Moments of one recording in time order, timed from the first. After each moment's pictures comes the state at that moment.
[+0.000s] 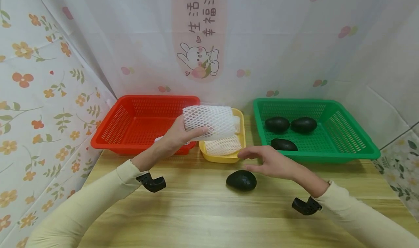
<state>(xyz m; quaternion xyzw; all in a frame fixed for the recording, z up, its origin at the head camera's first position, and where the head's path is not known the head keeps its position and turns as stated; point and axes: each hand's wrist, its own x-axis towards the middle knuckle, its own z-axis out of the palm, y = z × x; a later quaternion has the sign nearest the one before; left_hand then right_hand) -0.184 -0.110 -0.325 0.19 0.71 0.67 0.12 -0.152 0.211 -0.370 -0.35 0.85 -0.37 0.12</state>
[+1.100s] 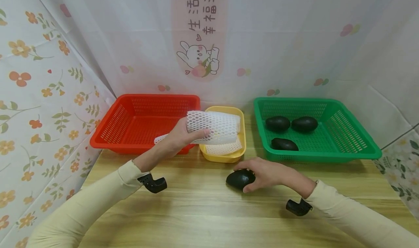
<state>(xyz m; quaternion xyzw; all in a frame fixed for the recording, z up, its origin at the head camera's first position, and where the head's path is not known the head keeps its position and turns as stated) -0.186 -0.107 -0.329 0.18 0.72 0.65 0.15 -0.152 0.202 -0.398 -0.42 0.86 -0.22 0.20</state>
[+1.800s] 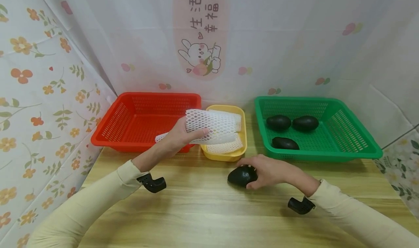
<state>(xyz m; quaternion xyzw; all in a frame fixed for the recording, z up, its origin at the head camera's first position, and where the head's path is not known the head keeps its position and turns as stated) -0.183 -0.114 -0.333 0.19 0.71 0.66 0.14 -0.152 0.204 -0.392 -0.41 0.87 -0.21 0.19</state>
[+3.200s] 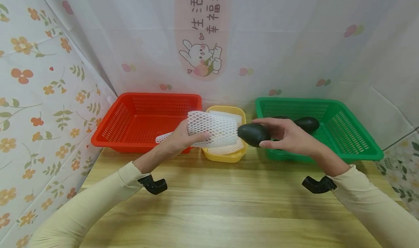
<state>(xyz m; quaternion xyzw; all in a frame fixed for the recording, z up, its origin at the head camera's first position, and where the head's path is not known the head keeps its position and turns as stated) -0.183 -0.116 -0.338 0.20 0.71 0.65 0.16 -0.184 0.245 -0.324 -0.33 0.82 -0.46 0.11</state>
